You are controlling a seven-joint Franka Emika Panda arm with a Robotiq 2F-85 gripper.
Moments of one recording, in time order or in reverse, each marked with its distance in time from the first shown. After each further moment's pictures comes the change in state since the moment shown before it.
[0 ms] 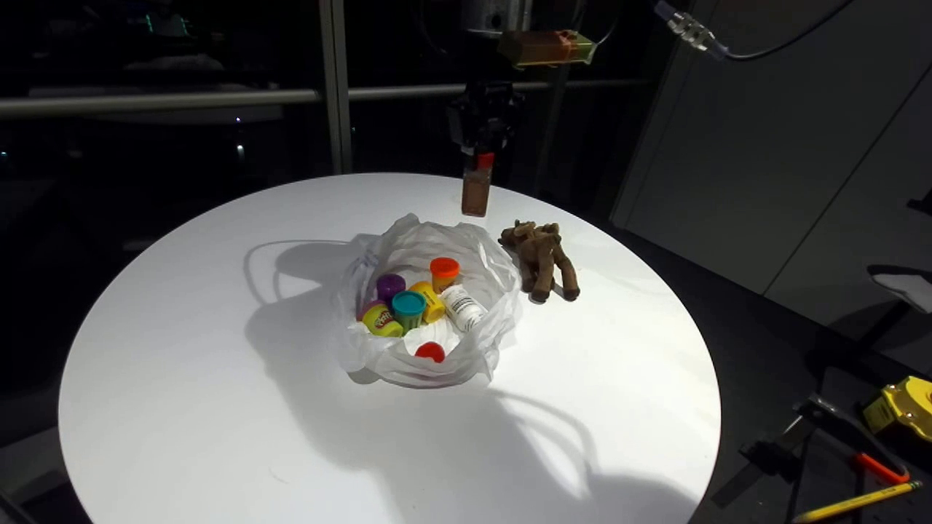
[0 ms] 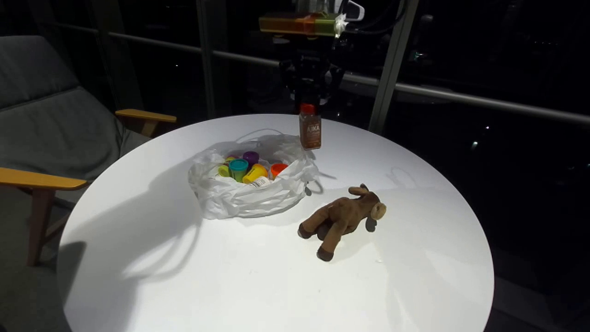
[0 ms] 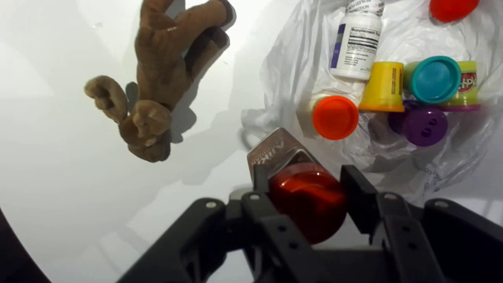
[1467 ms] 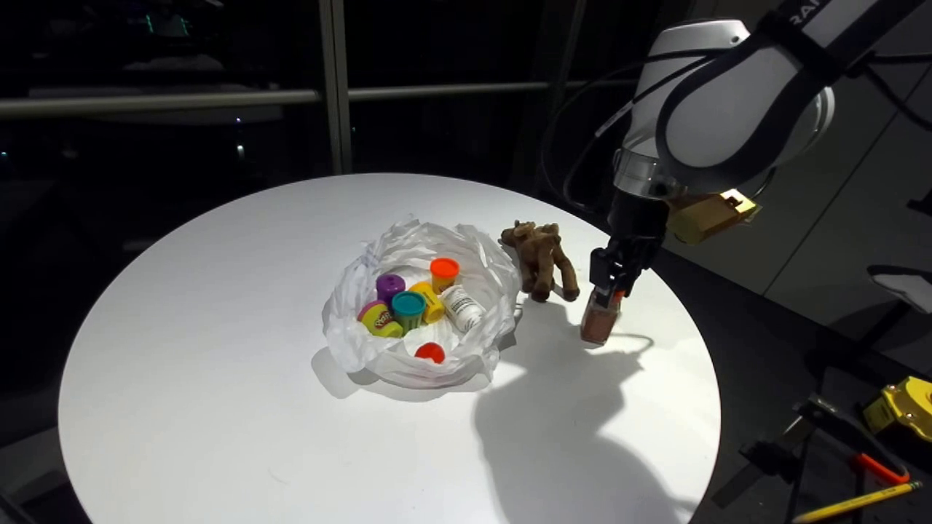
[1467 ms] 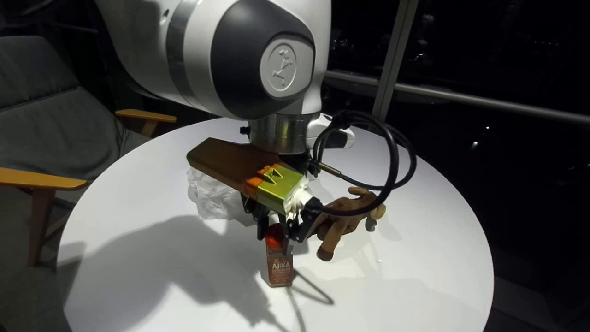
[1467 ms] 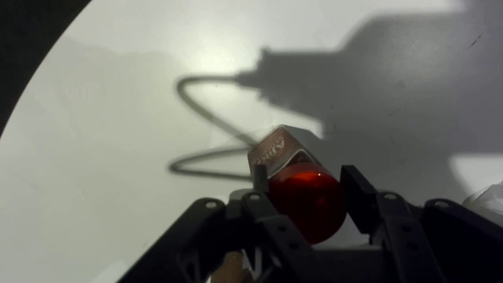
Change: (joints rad) arm -0.091 -0.328 -0.040 -0.996 0.000 0.631 -0.019
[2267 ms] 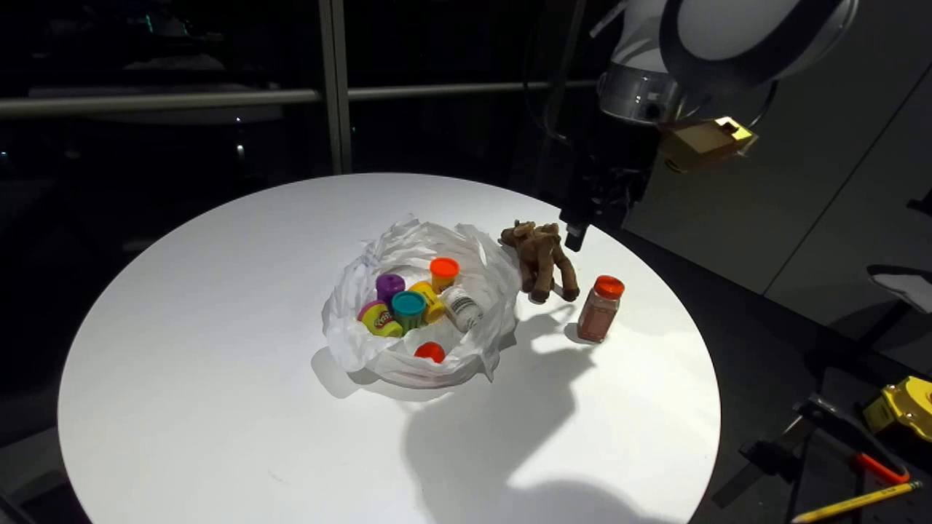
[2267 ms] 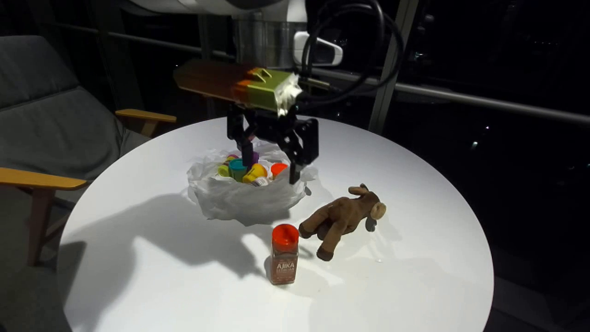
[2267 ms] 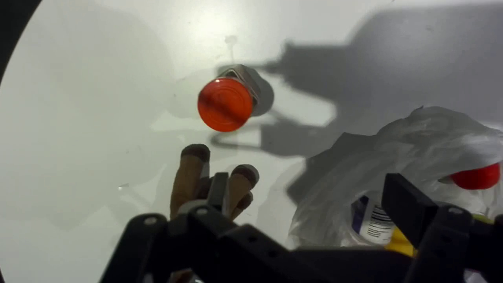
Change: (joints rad) arm 0.065 -0.145 0.029 0.071 -0.026 -0.143 0.035
